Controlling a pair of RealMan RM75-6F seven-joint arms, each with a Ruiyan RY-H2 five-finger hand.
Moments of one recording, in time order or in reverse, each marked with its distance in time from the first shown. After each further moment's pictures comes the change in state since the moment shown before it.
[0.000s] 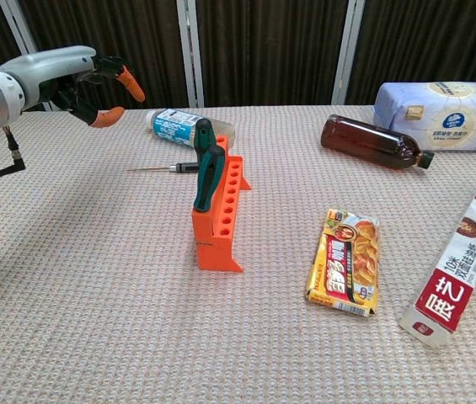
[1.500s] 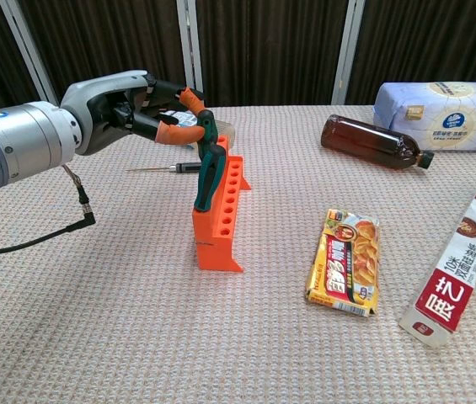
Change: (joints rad) left arm 0.046 -0.095 -0.029 -0.151 0.104 -0.046 -0.518; right arm -0.001 -0.004 0.005 0.024 0.026 -0.015 0.016
